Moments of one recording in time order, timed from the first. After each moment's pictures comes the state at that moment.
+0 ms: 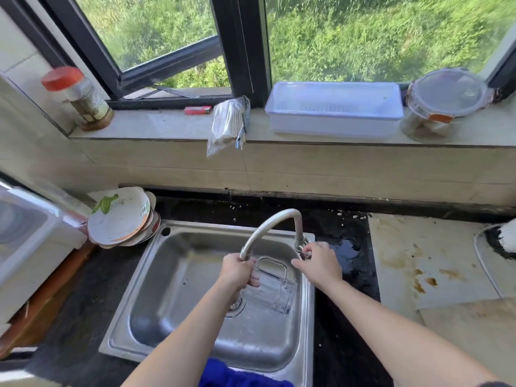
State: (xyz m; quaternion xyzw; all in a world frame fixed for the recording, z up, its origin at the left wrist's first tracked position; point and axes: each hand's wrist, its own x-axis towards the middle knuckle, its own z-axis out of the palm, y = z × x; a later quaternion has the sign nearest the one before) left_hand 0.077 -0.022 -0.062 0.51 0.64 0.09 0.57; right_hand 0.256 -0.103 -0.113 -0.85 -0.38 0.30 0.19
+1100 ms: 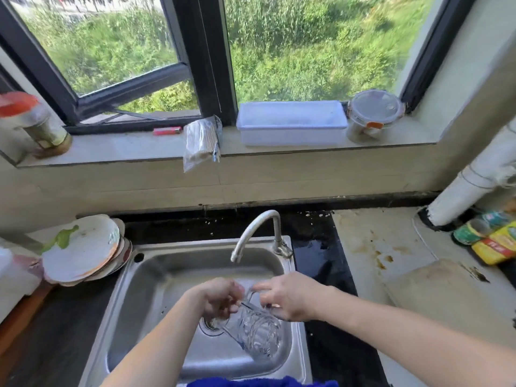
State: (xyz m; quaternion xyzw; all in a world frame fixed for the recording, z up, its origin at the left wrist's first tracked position) left_hand 0.032 0.003 -0.074 0.49 0.48 -0.22 0.69; right_hand 0.196 -0.149 -0.039 -0.56 -0.82 0.15 0.01
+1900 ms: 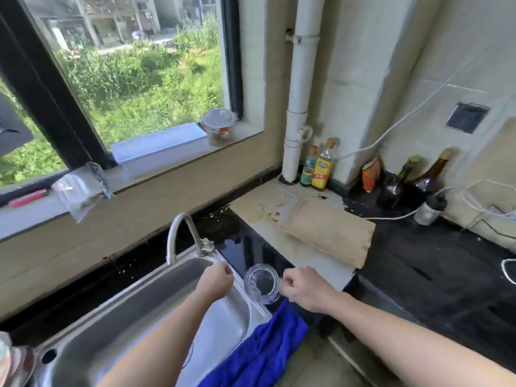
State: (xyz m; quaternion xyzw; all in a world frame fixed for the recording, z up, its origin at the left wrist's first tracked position) left_hand 0.058 -0.094 -0.025 0.93 0.18 -0.14 0.30; right_hand 0.074 -0.329 0.005 -0.92 -0.21 0.20 0.26
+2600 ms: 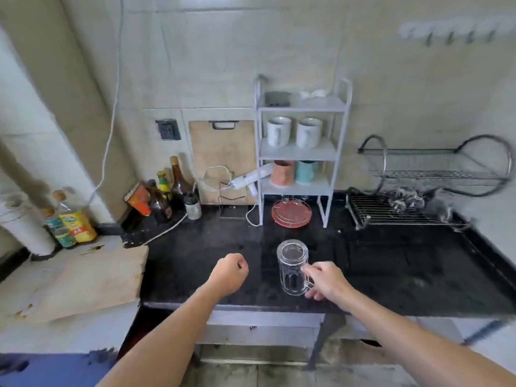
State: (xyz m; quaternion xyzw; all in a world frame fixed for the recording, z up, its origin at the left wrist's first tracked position) left_hand 0.020 -0.660 0.031 0.89 -0.25 -0.22 0.30; right_hand -0.142 -0.841 0.027 -0.77 0.38 -0.02 0.52
